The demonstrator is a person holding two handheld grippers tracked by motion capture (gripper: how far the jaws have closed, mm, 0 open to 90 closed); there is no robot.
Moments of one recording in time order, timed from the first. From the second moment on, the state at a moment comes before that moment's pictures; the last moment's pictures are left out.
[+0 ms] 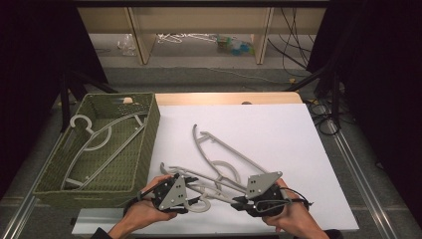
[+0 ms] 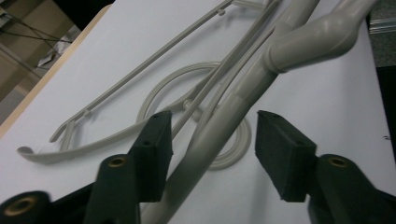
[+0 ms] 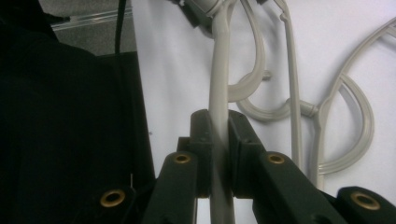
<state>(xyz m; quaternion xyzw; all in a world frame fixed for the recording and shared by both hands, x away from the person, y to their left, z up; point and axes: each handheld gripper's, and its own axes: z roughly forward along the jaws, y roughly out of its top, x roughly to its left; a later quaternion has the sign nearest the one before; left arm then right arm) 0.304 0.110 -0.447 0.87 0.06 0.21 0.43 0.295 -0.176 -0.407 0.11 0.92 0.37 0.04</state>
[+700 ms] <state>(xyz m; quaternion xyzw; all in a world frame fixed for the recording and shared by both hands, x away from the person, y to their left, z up) 0.299 0.095 -0.419 0.90 -0.07 0.24 0.37 0.302 -0.188 -0.402 0.10 0.92 0.38 0.06</state>
